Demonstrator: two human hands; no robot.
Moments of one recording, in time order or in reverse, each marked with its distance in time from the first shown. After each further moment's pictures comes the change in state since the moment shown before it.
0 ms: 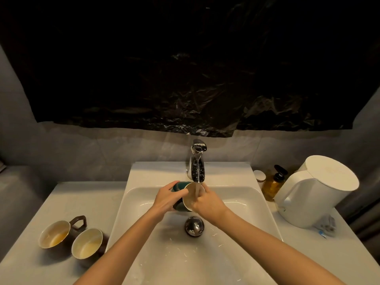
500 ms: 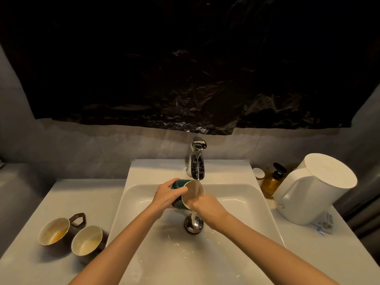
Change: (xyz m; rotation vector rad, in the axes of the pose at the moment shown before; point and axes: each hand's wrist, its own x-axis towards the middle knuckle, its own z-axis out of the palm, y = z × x) left_hand 0.006 -0.004 -0.001 0.069 0.006 0.041; right_hand -0.009 -0.013 0.003 0.339 -0.002 0.018
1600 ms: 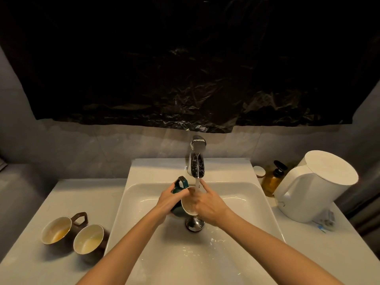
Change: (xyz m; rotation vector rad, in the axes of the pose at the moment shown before) left_hand -0.006 -0.012 0.010 -0.076 -0.054 -0.114; right_hand 0.004 0.008 0.012 -0.250 0.045 -0.144
